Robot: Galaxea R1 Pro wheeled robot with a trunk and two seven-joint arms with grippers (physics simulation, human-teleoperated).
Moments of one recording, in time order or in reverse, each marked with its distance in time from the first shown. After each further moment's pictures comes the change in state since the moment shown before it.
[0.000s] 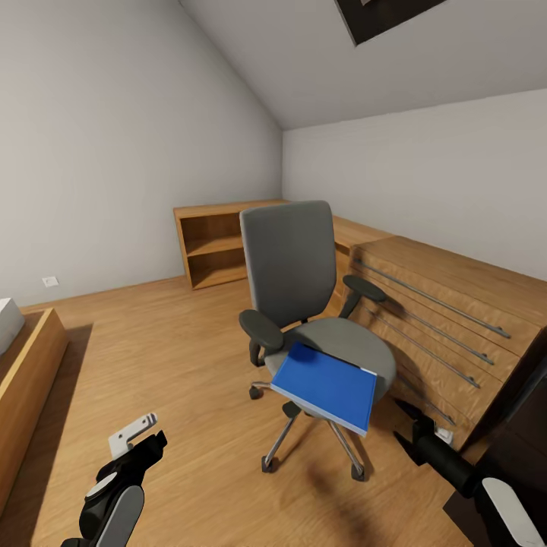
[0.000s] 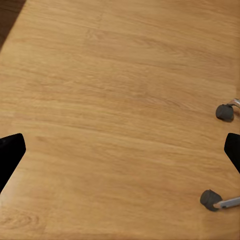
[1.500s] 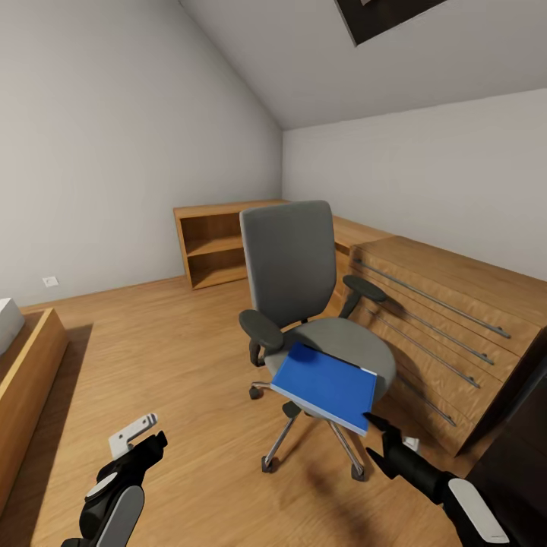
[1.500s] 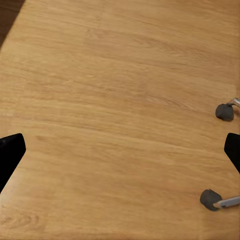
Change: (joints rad) left arm 0.000 0.000 0.000 0.001 0.002 0.000 -0.001; right arm -0.025 0.028 0.163 0.108 0.002 0.001 0.001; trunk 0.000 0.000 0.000
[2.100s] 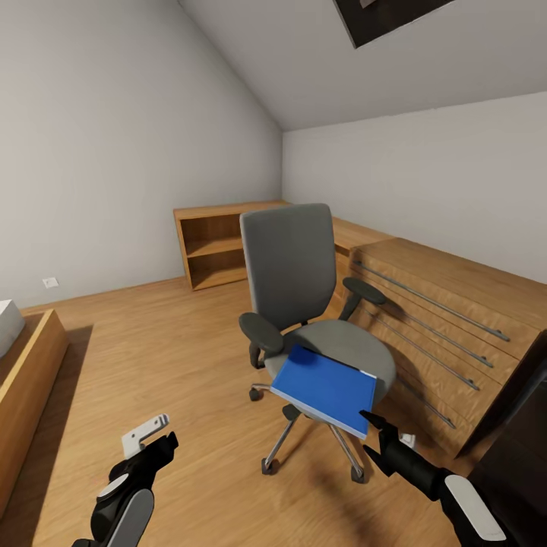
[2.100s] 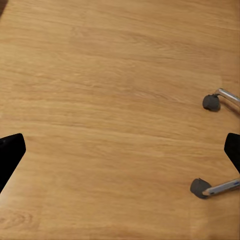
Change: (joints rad) left arm 0.000 0.000 -0.065 0.003 0.000 -0.002 0.003; right arm 0.000 0.000 0.026 -0.022 0.002 0.000 0.000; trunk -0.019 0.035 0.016
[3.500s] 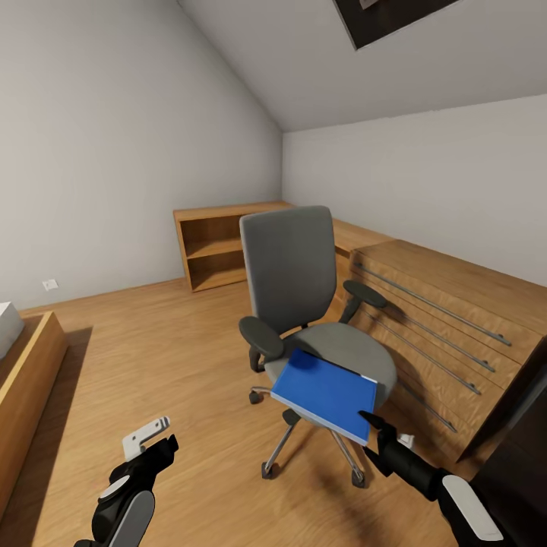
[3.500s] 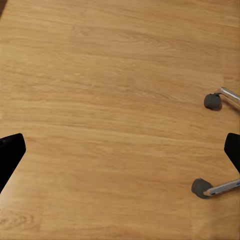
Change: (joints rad) left arm 0.000 0.002 -0.001 0.020 -0.003 -0.001 -0.005; right arm 0.000 0.008 0.001 0.001 0.003 -0.002 -0.001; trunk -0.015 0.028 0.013
